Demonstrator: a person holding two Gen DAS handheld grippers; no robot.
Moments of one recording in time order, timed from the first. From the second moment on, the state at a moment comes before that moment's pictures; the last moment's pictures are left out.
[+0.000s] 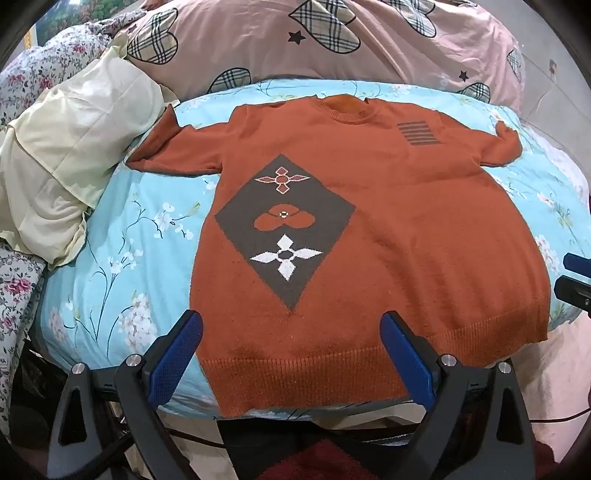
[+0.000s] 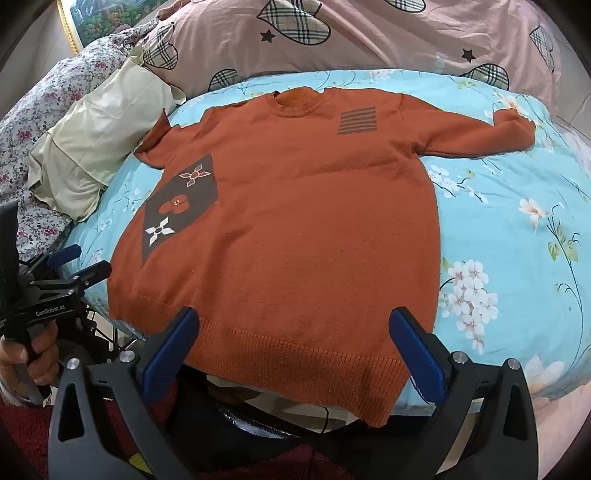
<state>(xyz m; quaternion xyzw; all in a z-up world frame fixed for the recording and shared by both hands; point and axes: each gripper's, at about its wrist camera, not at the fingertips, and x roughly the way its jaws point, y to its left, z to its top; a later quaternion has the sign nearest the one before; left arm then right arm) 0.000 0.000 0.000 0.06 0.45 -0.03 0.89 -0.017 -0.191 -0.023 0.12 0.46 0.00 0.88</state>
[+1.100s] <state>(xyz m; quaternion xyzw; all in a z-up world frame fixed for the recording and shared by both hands) 0.002 -0.009 0.002 0.07 0.44 -0.03 0.89 -0.016 -0.194 -0.018 0.12 0.45 0.00 0.88</state>
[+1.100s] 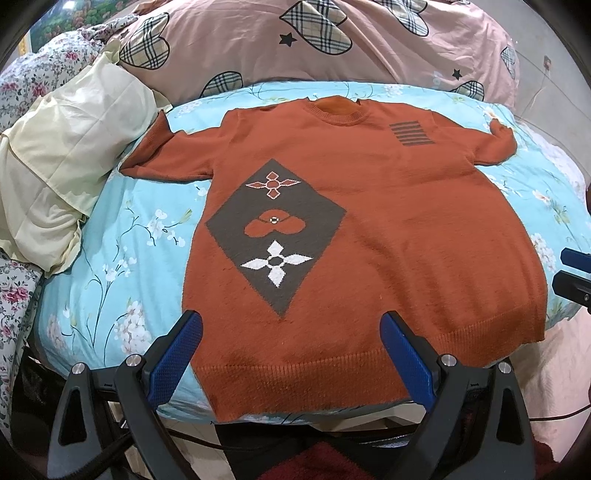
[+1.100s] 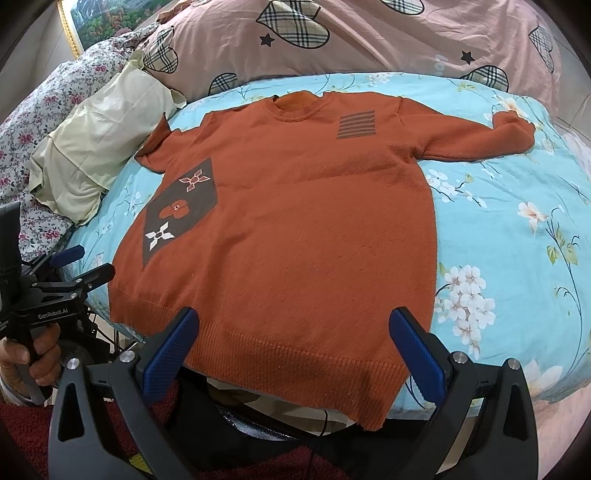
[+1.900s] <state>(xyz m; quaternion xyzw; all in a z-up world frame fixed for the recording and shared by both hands) 0.020 -0.018 -0.012 0.07 0.47 -0.05 0.88 -0.004 -0.212 -0.030 0.14 0.46 0.00 0.88</state>
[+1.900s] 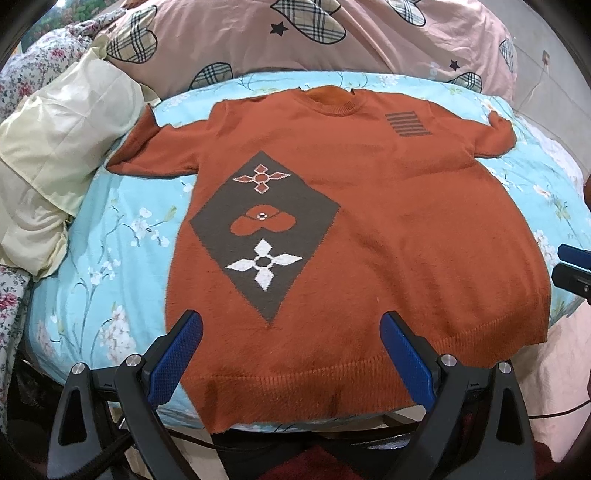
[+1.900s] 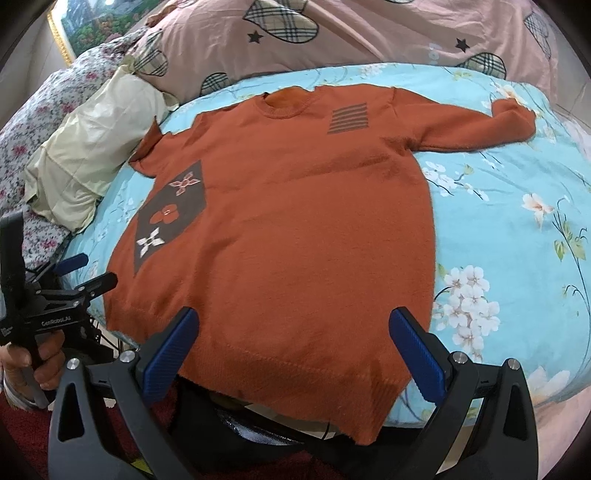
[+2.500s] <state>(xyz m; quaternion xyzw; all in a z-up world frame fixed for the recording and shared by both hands) 0.085 -0.043 -0.024 0.07 0.49 -0.06 0.87 0.038 -0.423 -0.025 0.27 0.38 -0.15 0.87</state>
